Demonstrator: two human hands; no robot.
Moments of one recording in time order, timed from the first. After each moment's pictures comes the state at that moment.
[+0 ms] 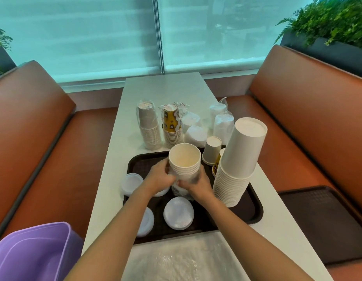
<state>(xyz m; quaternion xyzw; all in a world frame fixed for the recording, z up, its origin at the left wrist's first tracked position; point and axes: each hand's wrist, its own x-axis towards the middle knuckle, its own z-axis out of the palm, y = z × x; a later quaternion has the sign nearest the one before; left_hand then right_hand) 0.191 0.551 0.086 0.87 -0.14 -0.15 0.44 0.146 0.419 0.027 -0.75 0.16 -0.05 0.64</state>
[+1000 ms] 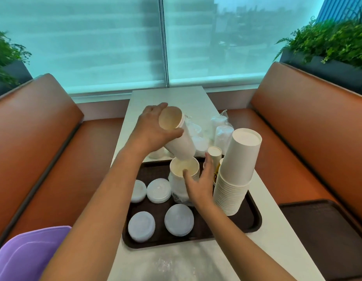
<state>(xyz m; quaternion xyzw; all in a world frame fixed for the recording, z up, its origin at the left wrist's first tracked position) 0.198 0.553 0.235 0.90 -0.18 0.10 0.38 0.132 0.440 0.081 -0.75 0.14 -0.23 0.60</state>
